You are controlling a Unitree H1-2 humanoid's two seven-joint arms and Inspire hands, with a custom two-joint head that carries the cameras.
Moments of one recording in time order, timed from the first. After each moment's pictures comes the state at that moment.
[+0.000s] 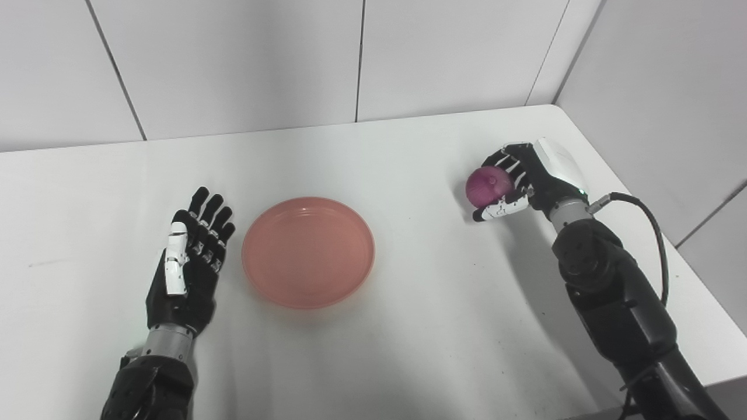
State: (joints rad) left arm -0.15 -0.05 0.01 0.02 -0.35 0.15 -0.17; right arm -0.28 -0.55 0.04 -0.14 -0.61 0.46 0.16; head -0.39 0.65
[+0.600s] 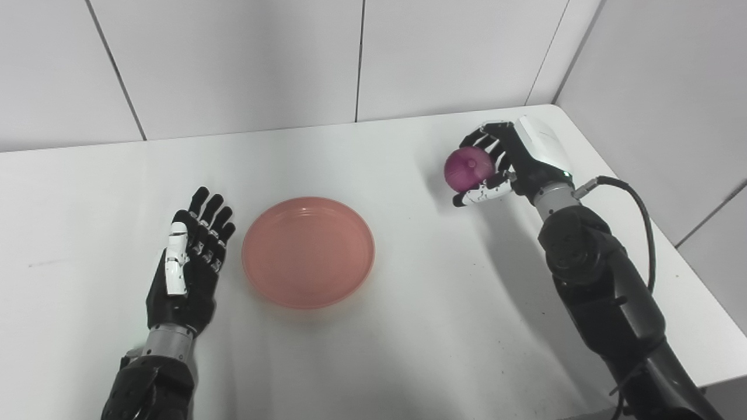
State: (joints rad) left arm -0.15 -0.06 0.01 0.02 -0.34 0.14 -0.17; right arm -0.33 -0.52 0.09 -0.26 -0.67 0.46 0.20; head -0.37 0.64
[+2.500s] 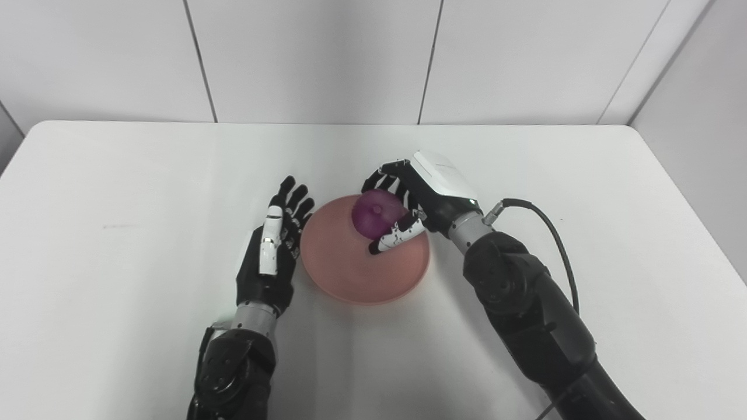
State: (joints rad) left arm -0.13 -0.17 -0.06 0.00 -0.19 0.13 -0.06; right arm -0.46 -0.28 0.38 -0.15 -0.73 0.34 0.30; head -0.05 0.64
